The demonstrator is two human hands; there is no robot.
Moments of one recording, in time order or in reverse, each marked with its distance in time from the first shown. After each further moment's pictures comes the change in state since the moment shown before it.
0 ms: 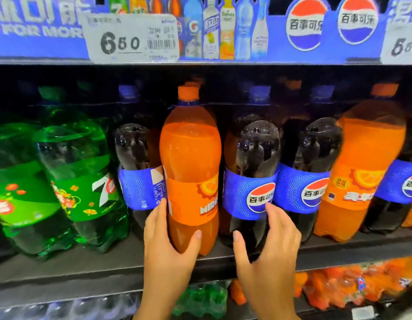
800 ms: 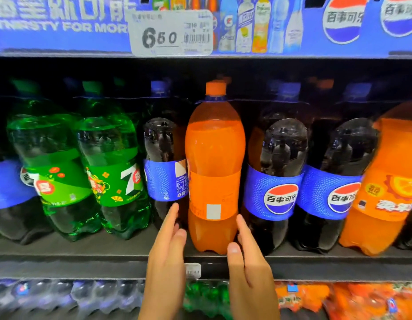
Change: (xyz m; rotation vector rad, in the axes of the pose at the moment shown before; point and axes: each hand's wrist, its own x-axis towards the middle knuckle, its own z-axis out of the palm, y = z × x) left_hand -0.016 0.011 -0.025 -0.451 -0.001 -0.312; right_hand -0.032 -0.048 0.014 0.532 -0.408 0.276
